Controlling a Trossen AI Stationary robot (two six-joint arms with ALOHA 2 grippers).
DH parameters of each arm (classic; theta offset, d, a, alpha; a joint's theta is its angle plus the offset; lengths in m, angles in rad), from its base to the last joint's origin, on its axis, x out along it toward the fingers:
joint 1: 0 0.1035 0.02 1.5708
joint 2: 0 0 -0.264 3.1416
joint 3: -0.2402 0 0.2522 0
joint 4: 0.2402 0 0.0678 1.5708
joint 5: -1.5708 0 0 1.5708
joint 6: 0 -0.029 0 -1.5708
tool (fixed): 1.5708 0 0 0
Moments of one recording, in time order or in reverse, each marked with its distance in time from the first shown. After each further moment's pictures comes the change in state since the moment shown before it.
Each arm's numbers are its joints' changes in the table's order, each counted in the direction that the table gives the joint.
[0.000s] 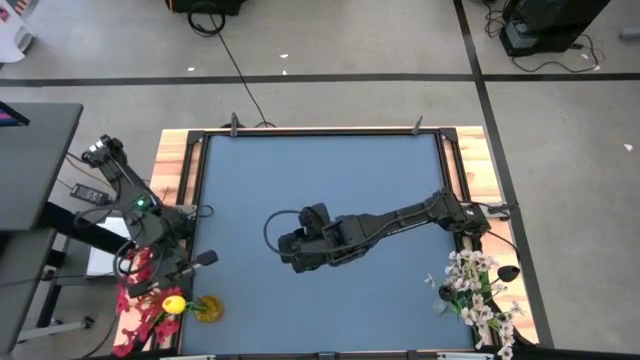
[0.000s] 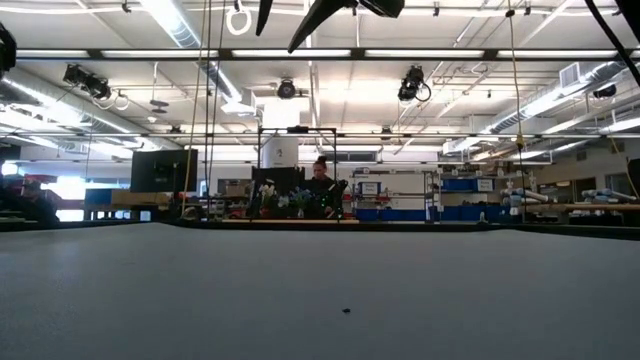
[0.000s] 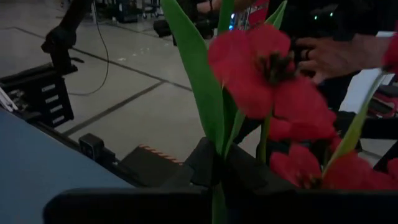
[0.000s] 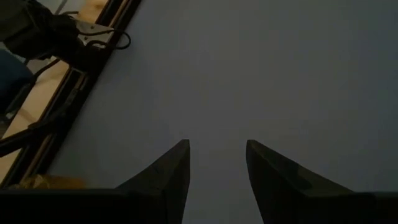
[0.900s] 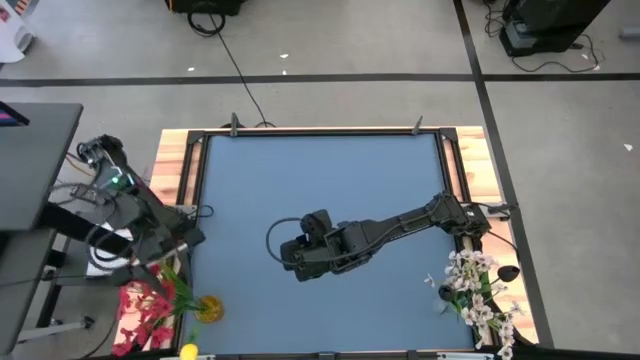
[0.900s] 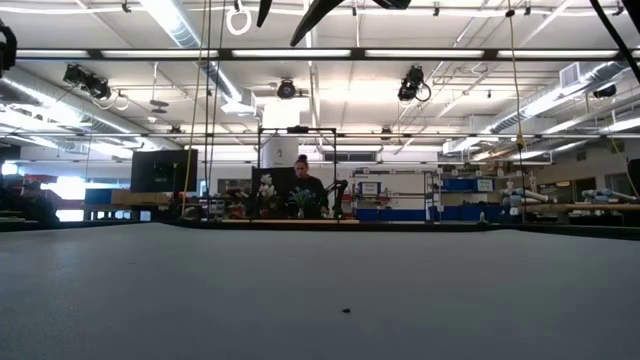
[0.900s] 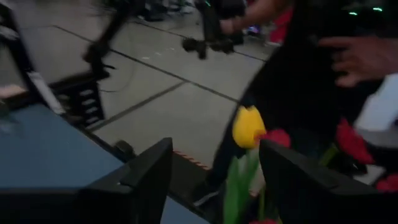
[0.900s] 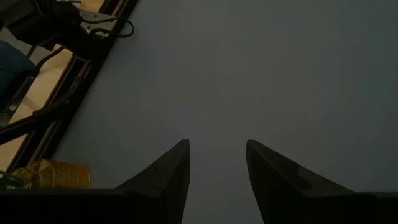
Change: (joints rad) left arm 0.001 -0.016 -0.297 0.307 0.104 0.013; right arm 0.034 0.000 0.000 0.013 0.008 -0.029
